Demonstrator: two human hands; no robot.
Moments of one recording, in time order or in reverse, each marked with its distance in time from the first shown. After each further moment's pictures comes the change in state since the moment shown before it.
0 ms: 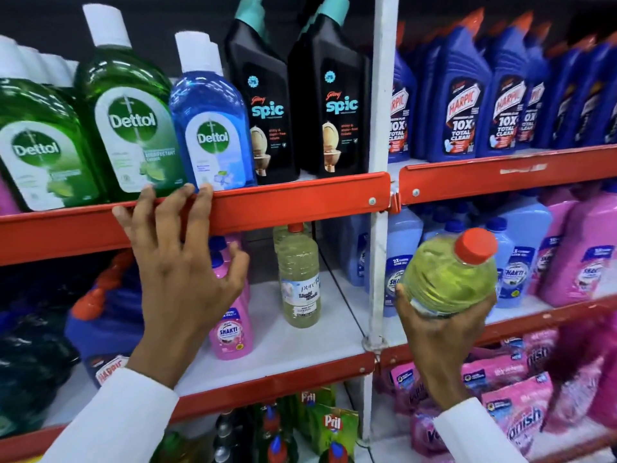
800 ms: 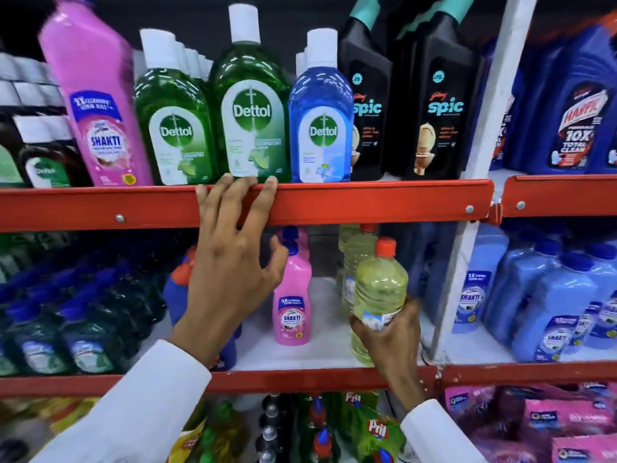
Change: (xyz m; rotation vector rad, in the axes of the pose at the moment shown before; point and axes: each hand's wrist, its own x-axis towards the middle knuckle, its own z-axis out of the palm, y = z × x) left_hand 0.000 -0.050 -0.024 -0.002 -0.062 0.064; right_hand -0.090 0.013 0.099 -0.158 -0.534 0.147
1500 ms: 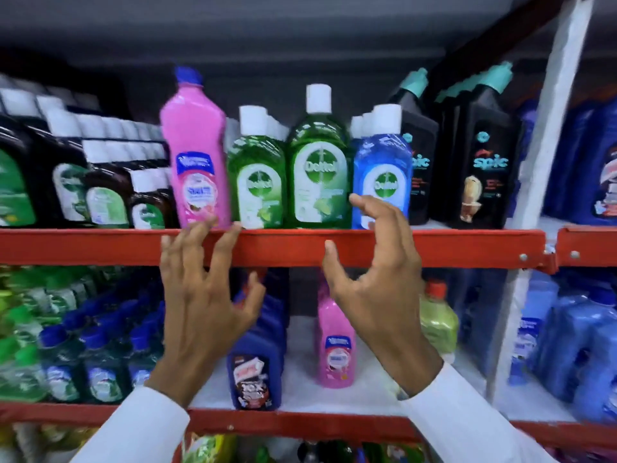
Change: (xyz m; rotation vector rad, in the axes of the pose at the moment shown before) left_hand -0.017 -0.088 -0.058 0.120 0.130 -0.118; right_hand -0.004 -0.244 0.026 0.126 0.046 -0.690
